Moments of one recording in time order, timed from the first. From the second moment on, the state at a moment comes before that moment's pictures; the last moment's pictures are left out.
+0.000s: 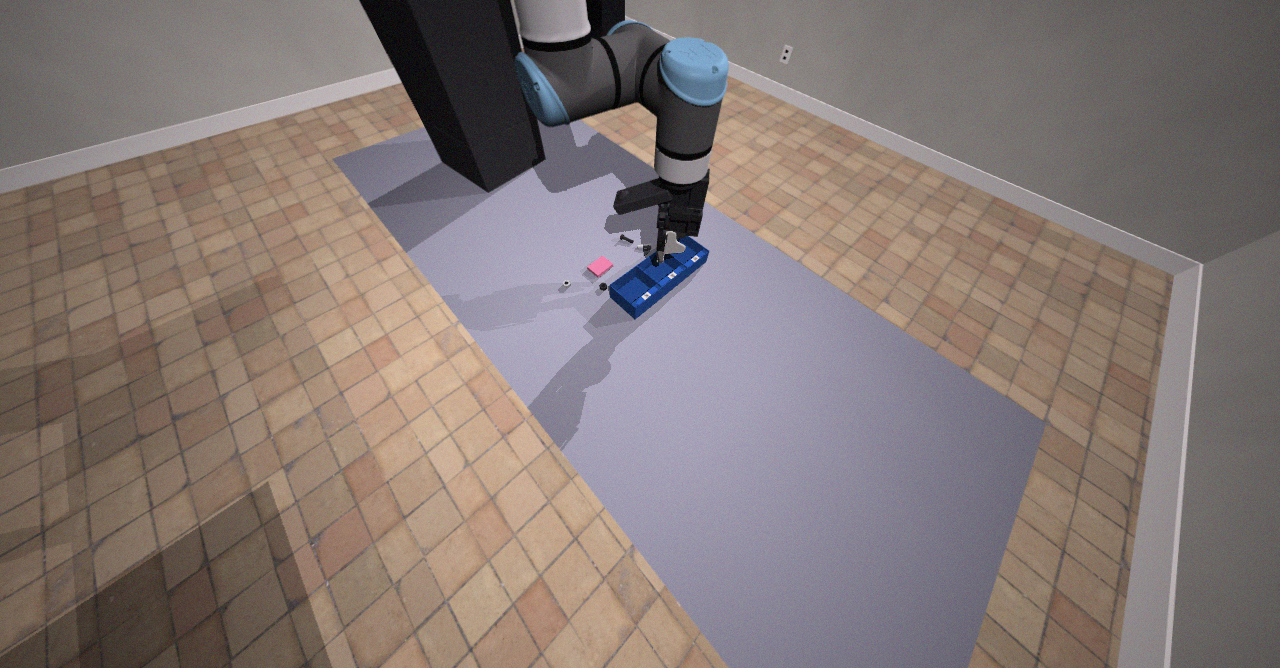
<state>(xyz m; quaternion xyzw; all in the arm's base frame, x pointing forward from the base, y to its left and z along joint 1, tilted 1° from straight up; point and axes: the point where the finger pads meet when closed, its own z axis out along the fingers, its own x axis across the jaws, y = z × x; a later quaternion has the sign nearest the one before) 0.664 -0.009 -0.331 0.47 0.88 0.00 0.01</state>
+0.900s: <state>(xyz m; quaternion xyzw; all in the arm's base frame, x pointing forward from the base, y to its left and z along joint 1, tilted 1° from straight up) 0.664 -0.009 -0.331 0.73 0.69 0.00 0.01</state>
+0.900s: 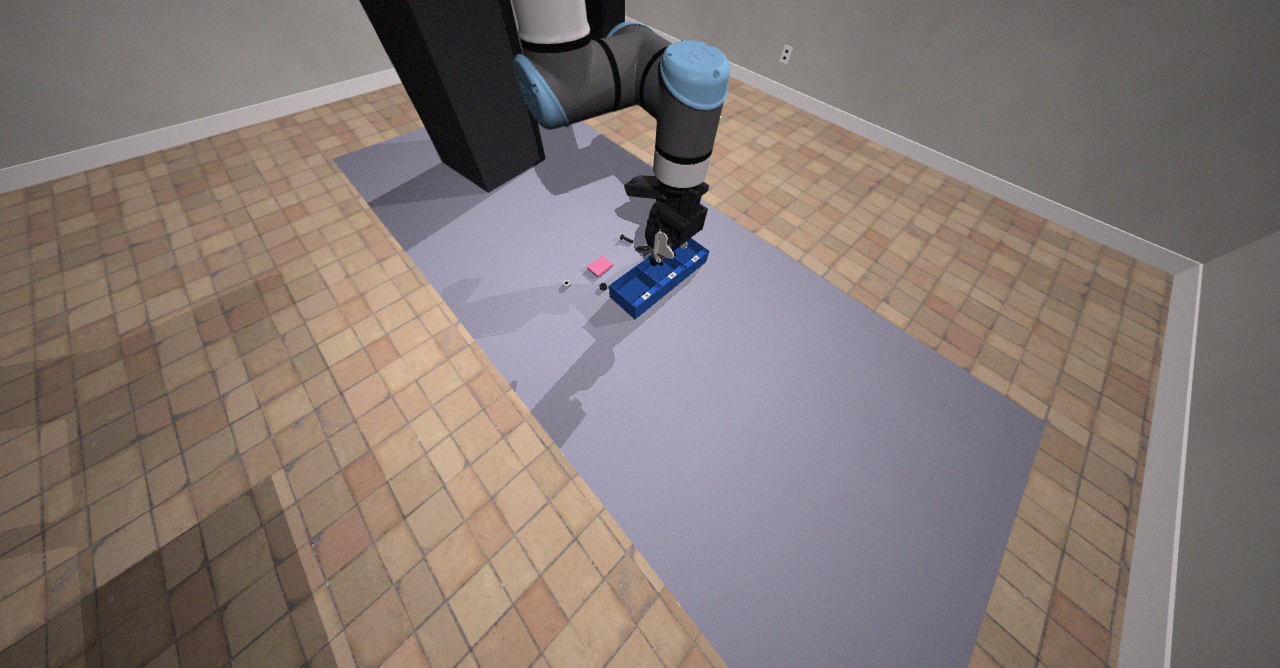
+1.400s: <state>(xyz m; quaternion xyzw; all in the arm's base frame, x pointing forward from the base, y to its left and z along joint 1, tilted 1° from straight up) 0.664 -0.009 -0.333 0.73 0.68 0.00 0.01</state>
